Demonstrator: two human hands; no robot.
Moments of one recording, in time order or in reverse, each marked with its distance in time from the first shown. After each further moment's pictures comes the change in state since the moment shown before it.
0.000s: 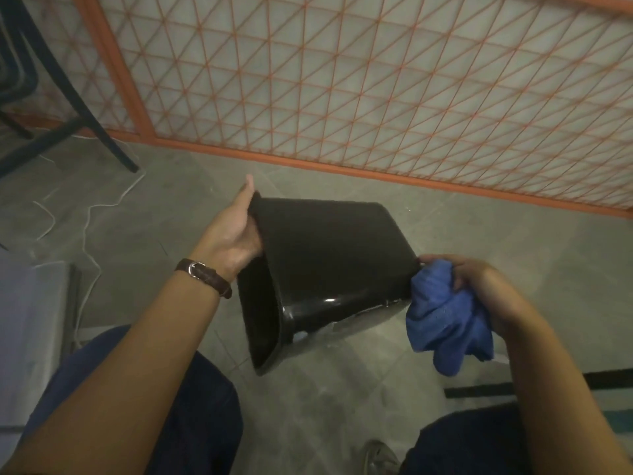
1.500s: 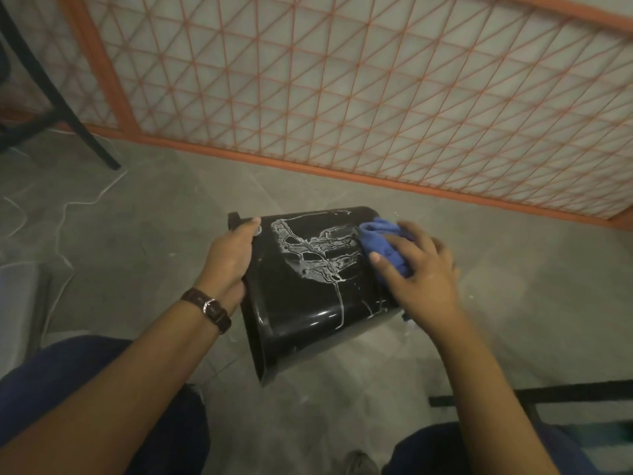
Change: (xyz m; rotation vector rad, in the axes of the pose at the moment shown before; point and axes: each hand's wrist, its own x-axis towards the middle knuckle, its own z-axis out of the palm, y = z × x) left_hand 0.008 -0.045 0.013 0.249 0.367 0.032; right_hand 0.022 0.013 0.040 -0.776 0.473 -0.636
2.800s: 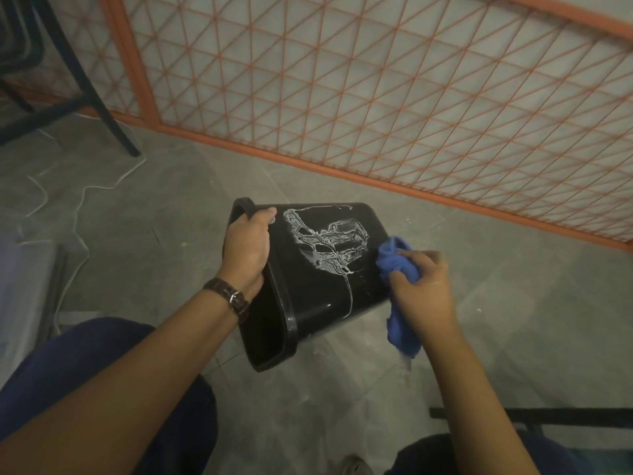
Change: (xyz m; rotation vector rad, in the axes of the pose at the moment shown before) left_hand 0.009 -0.001 0.000 -0.080 0.084 0.205; right_hand 0.000 -0.012 0.022 0.290 0.006 0.221
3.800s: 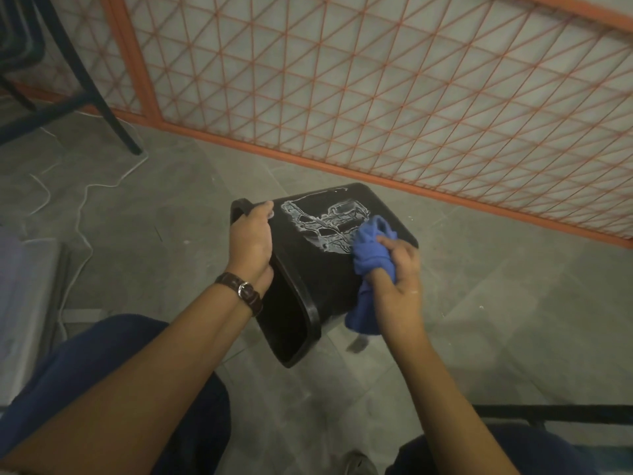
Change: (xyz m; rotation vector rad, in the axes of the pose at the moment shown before) left_hand 0.005 0.001 0.003 -0.113 0.082 -0.094; right_hand -0.024 -0.026 0.033 0.317 -0.007 -0.109
